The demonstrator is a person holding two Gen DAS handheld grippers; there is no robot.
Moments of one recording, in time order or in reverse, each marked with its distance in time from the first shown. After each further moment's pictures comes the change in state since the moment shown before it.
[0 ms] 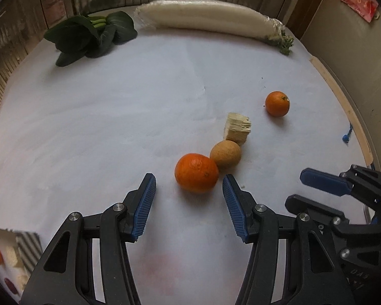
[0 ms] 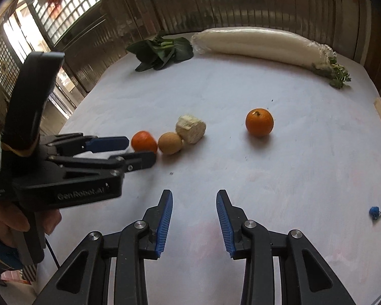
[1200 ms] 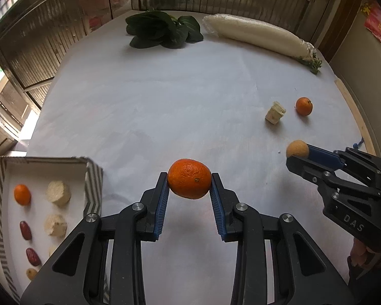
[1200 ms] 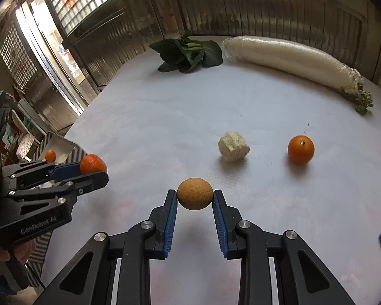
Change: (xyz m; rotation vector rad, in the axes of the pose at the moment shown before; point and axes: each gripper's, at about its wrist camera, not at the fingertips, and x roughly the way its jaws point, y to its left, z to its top) left arm -0.071 0.040 -0.055 -0.170 -0.045 0.156; right arm 0.009 0.047 0.016 -0.089 -0.004 0.018
